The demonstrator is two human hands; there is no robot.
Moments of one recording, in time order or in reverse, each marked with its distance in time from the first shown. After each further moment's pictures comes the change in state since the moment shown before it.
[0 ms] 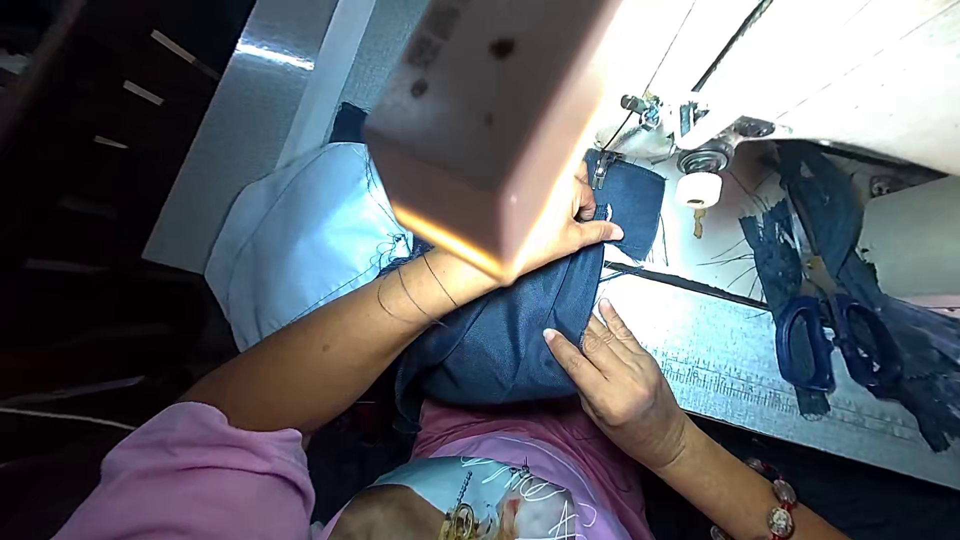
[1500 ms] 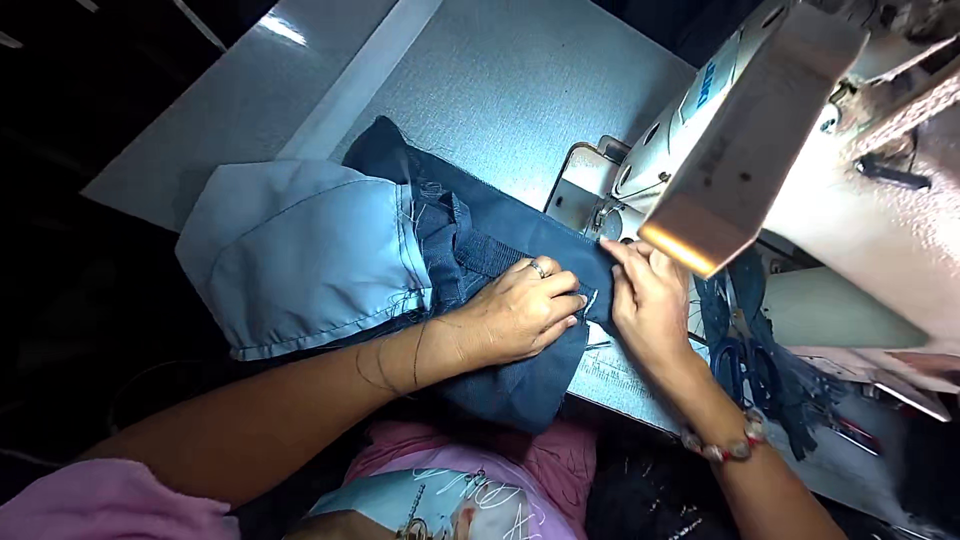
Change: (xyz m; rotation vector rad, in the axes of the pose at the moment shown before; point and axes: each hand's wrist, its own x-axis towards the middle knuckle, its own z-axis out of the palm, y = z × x) left_hand -0.076 0.019 0.025 -0.025 0.112 0.156; right_hand 0.073 0.061 -0.028 -0.128 -0.066 0.313
